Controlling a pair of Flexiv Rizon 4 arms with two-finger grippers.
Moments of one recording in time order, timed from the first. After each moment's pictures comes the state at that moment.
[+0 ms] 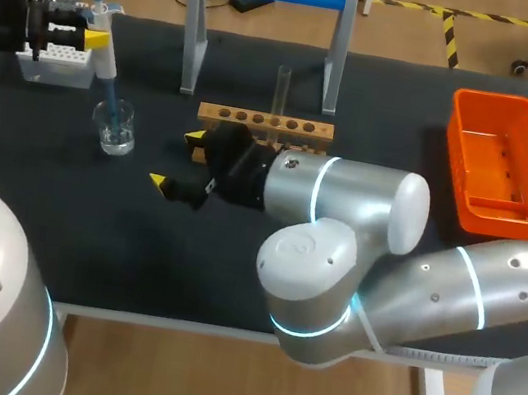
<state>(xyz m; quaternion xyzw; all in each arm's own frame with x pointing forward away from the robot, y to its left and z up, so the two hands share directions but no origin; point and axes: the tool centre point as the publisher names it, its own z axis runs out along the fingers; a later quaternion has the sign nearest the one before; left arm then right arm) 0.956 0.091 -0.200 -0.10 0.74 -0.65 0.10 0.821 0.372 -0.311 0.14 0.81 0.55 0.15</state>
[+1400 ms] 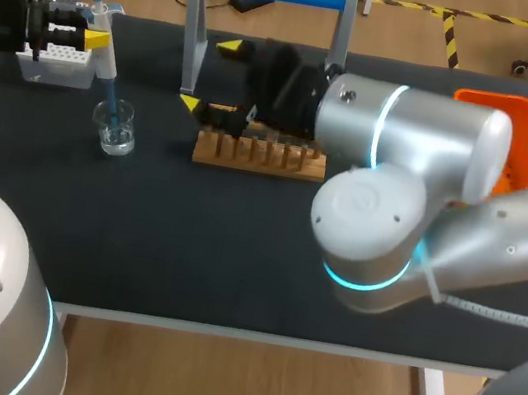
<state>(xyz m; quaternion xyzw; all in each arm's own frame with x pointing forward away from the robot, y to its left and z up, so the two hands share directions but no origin) 0.956 0.091 -0.200 -0.10 0.74 -0.65 0.10 0.844 0.331 -0.150 0.06 0.79 0.56 0.24</state>
